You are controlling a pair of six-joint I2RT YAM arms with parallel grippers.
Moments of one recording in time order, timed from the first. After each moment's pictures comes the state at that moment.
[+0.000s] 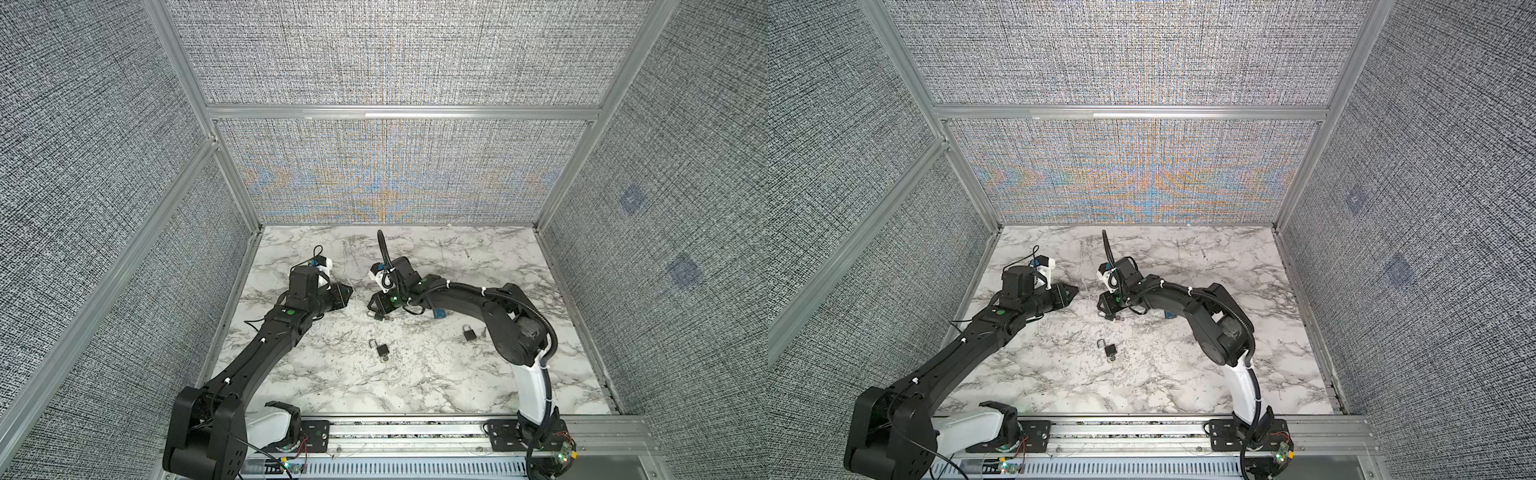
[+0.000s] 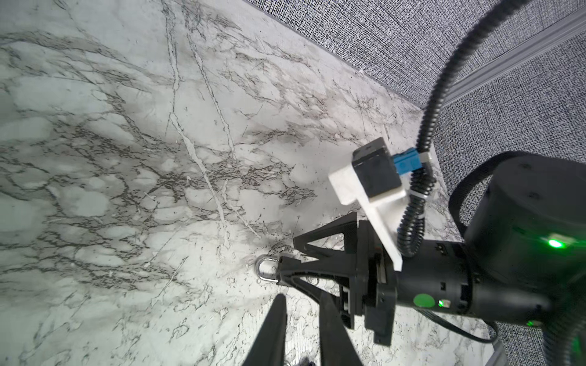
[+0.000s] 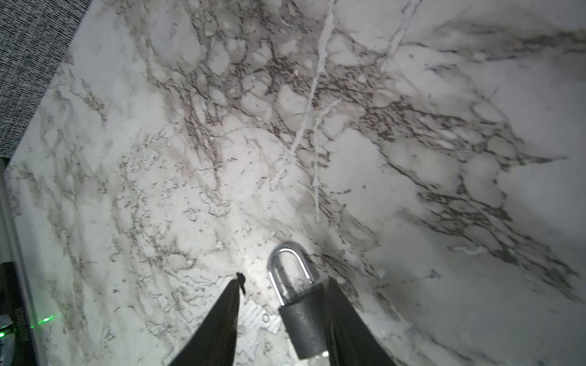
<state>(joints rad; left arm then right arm) -0.29 1.20 0.74 -0.16 0.36 -0.53 0.74 2.11 1.47 -0.28 -0.30 0.22</state>
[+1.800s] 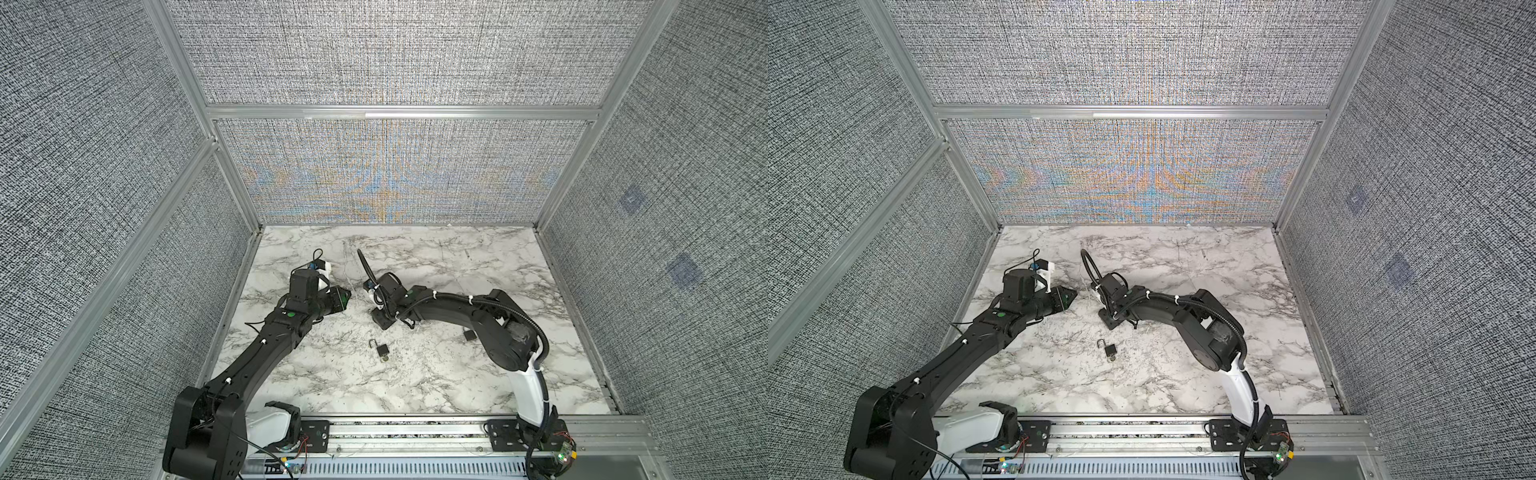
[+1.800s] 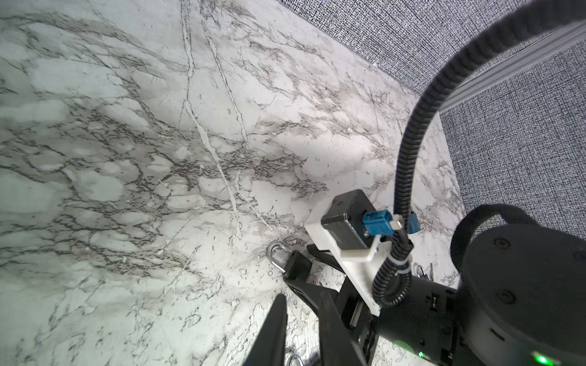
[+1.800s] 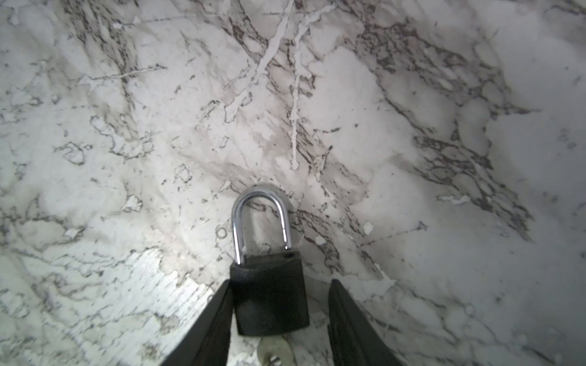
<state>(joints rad) -0.29 1.20 0.71 -0.16 0.34 -0.53 0.87 2.13 1.48 -0.40 0.05 0.08</state>
